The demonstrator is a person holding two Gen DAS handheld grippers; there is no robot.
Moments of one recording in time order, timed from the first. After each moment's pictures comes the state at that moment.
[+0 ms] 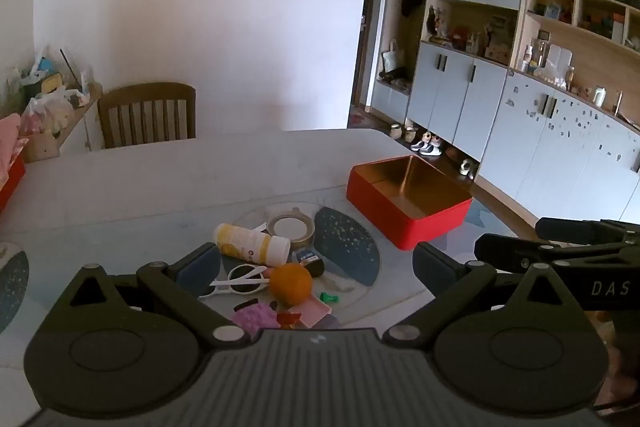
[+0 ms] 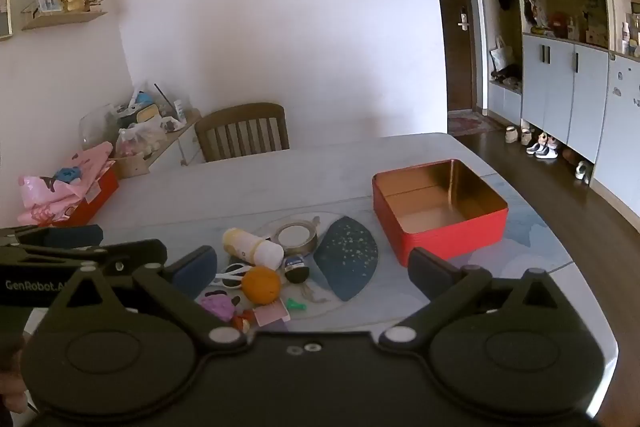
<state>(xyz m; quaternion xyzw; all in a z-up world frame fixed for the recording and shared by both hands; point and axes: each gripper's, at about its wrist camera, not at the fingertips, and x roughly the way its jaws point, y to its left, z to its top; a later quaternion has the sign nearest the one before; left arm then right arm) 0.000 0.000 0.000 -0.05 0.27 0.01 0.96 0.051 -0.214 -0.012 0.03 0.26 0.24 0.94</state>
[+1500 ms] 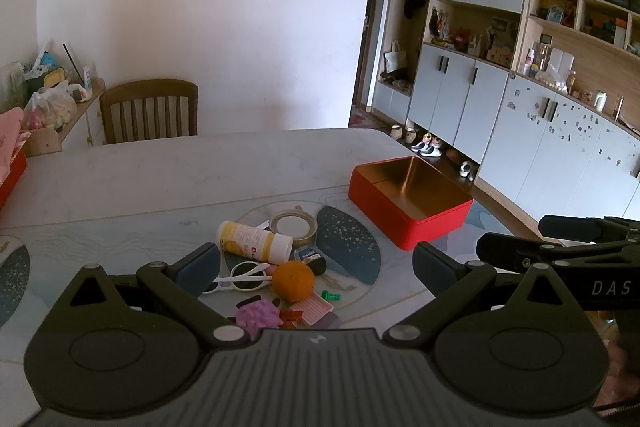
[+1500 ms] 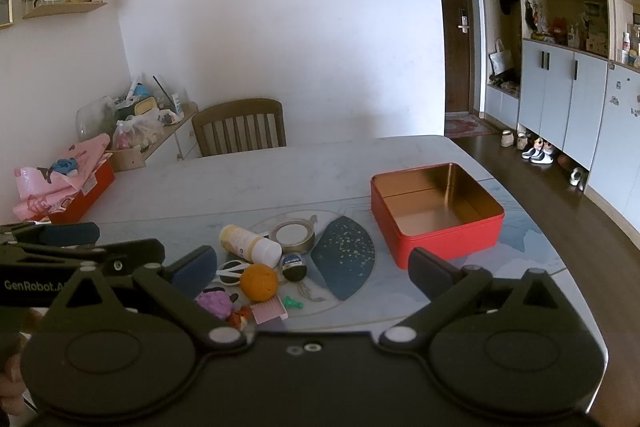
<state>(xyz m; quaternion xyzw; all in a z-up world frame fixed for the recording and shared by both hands) -0.008 0.005 0.003 -0.06 0.27 0.01 0.96 0.047 -0.204 -0.009 0.01 0.26 0.23 0.94</state>
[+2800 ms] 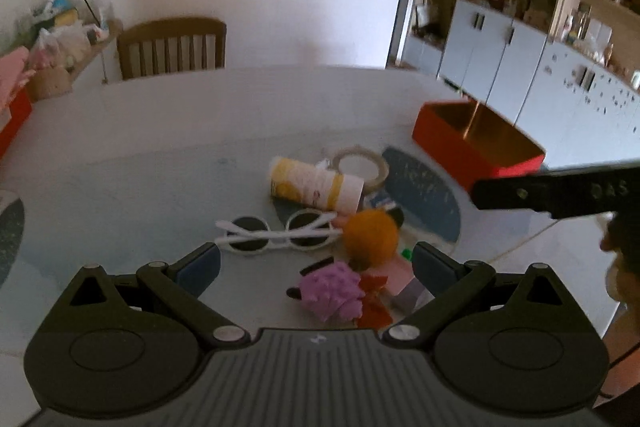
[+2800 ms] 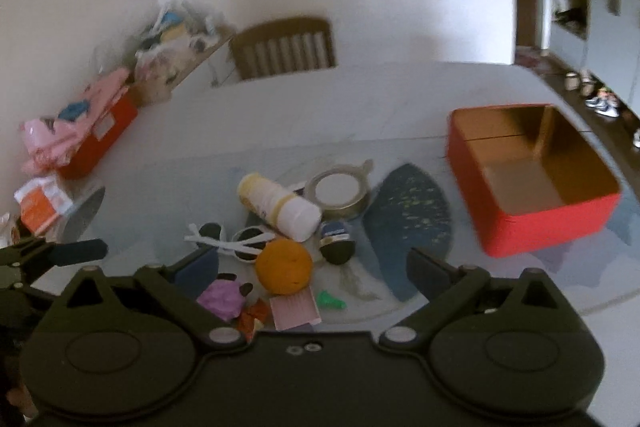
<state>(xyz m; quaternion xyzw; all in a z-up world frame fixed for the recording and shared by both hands) 0.051 0.068 -0.078 -0.07 0.35 0.04 0.93 0.166 -0.130 -0.072 -0.02 0.38 0.32 0.87</state>
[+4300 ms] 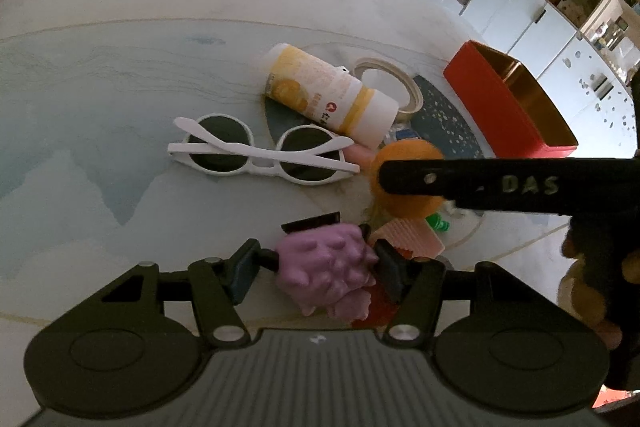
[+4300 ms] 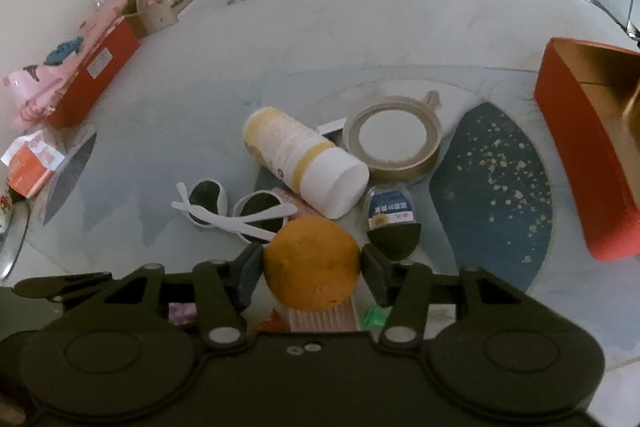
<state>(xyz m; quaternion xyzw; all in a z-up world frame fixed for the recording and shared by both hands) 0.109 0.093 -0.154 -0.19 0.46 0.03 0.87 0.217 -0.072 -0.120 -0.04 0.47 0.35 0.81</state>
